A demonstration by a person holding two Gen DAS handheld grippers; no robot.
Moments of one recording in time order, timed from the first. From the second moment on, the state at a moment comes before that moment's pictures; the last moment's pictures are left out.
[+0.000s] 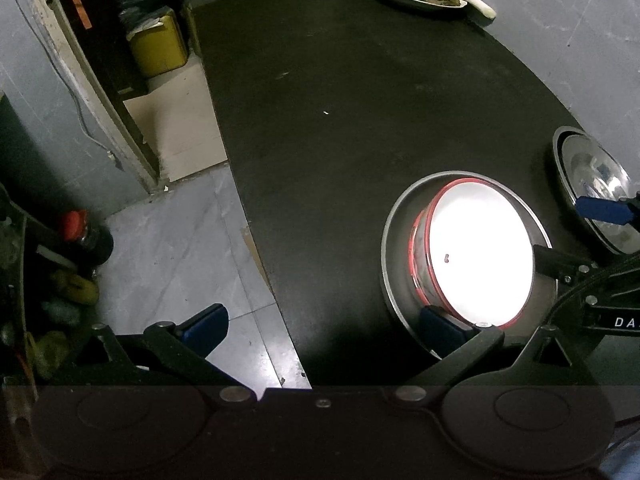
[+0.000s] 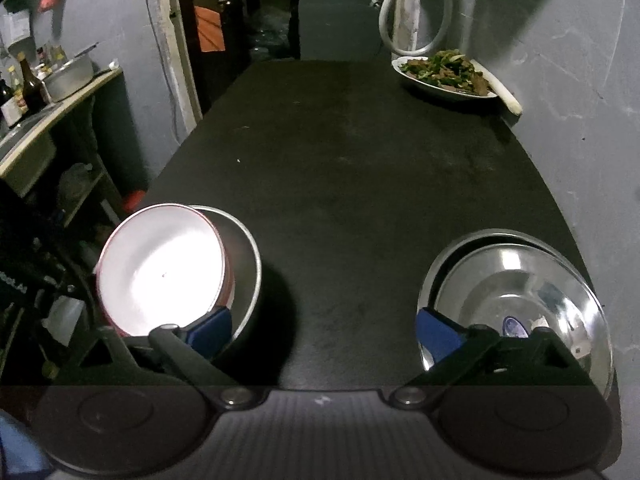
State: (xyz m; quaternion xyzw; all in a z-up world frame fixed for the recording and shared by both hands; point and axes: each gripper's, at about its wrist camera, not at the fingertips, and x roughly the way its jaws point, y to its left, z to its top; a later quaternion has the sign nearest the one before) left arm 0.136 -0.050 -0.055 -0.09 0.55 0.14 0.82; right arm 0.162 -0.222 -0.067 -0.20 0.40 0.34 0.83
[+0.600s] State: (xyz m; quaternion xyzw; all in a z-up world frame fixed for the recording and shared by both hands) left arm 0.130 -0.045 -0.050 -0.12 0.51 0.10 0.84; right arm 0.166 -0.217 -0.062 -0.16 0.43 0.38 0.81
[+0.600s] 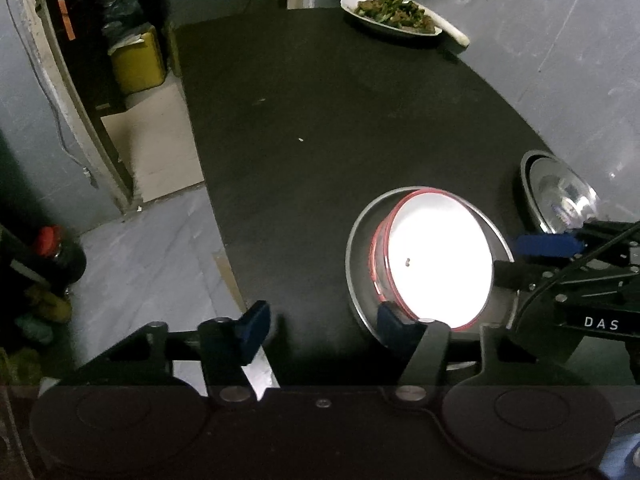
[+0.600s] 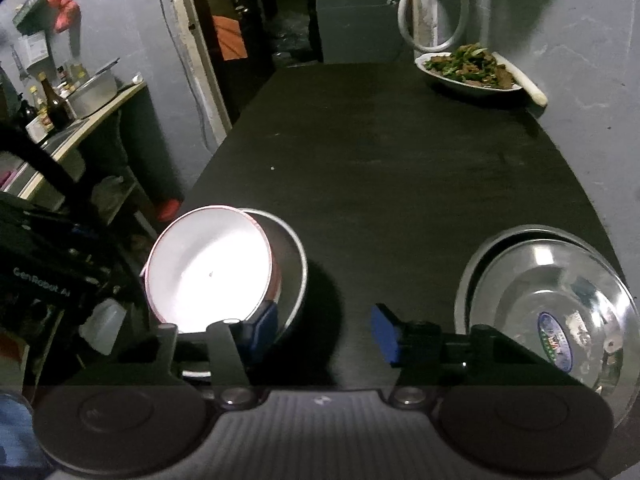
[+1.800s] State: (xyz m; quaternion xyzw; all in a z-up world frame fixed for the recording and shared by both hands) left arm 0.137 -0.043 -0.050 -0.13 0.49 0.08 0.86; right arm 0.210 -0.217 -0.068 -0.06 0.51 0.40 0.76
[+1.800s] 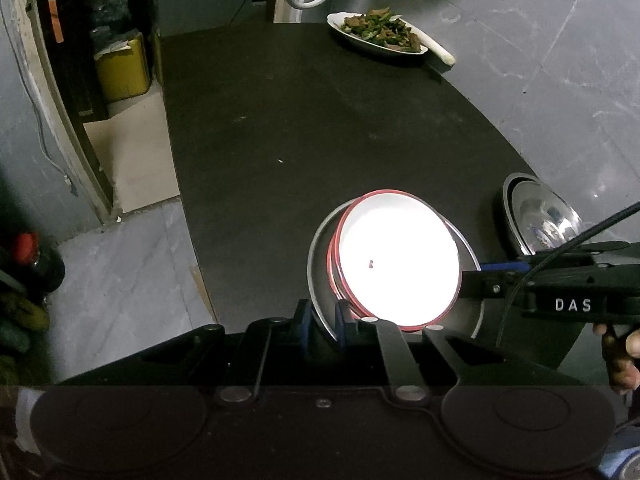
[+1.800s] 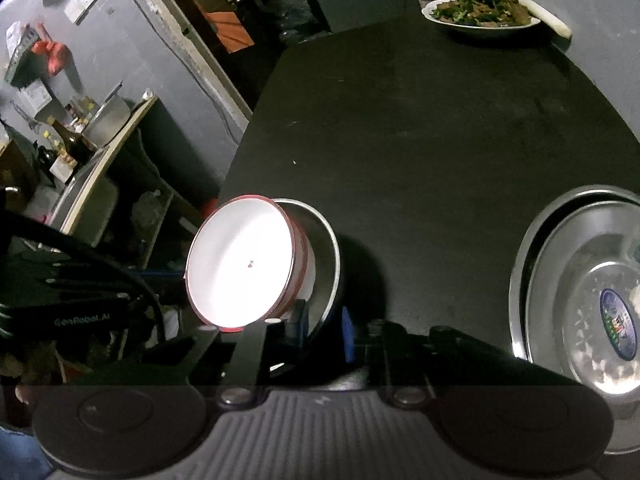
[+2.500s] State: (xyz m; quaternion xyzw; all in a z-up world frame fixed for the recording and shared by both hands) left arm 0.143 -0.041 -0.052 -0.12 0.49 0.09 0.86; right arm 0.203 -0.210 -0.075 -0.05 0.50 0.41 0.76
